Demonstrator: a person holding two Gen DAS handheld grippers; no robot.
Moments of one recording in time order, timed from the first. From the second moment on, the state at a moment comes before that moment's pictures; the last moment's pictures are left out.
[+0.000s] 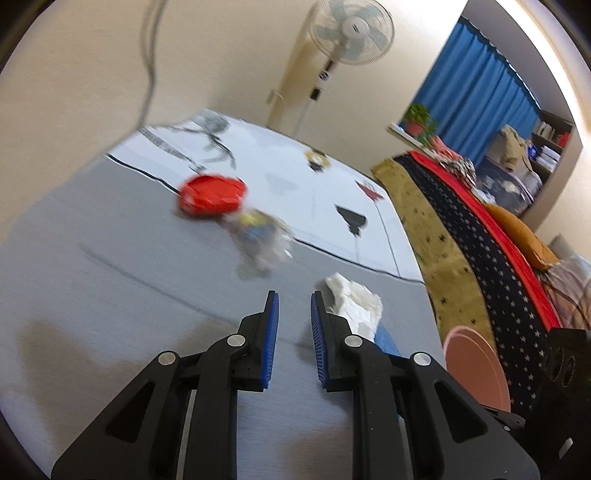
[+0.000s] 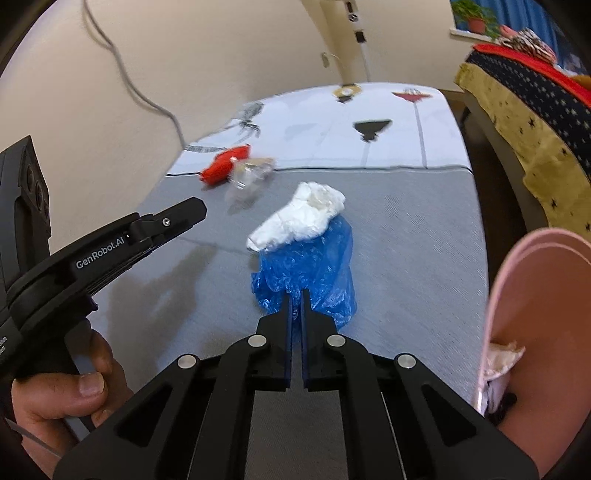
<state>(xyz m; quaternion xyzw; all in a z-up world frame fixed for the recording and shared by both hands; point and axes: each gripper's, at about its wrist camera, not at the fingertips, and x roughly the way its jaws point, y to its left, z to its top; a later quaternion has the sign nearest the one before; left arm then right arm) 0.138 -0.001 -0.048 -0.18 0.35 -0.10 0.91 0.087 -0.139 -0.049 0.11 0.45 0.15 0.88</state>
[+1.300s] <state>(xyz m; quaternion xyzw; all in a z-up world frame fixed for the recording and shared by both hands) 0.130 -0.056 -0.039 -0.12 0.36 -0.18 0.91 0.072 -0.170 -0.056 0.12 0.46 0.10 0.88</state>
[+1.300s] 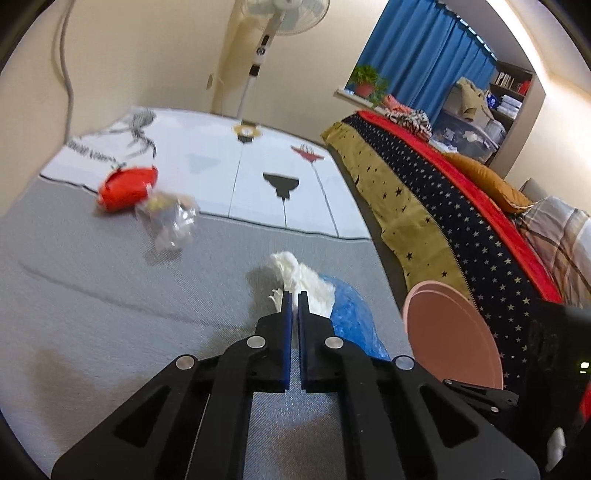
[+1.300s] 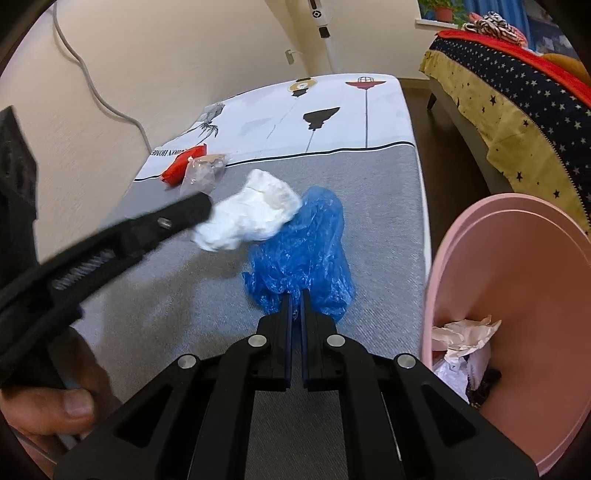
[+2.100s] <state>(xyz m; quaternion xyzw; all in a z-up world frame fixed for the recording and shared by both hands) 0.069 -0.056 -0.005 -0.07 0.33 -0.20 0.92 0.010 -0.217 0.015 0.13 0.37 0.03 0.92</state>
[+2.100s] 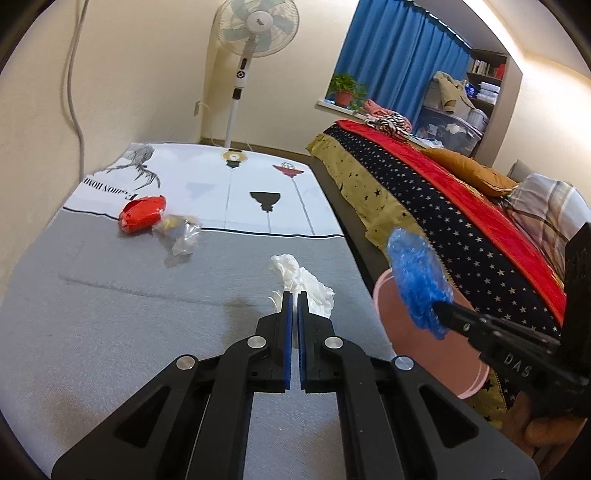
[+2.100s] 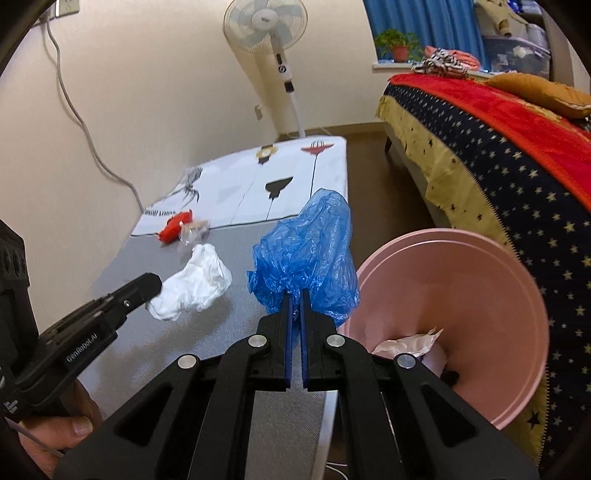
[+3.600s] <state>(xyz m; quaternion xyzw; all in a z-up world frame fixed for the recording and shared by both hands) 0.046 -0.135 0.013 -0.05 0.29 -0.28 0.91 -0.051 -0.312 0.072 0.18 0.30 -0.10 0.93</state>
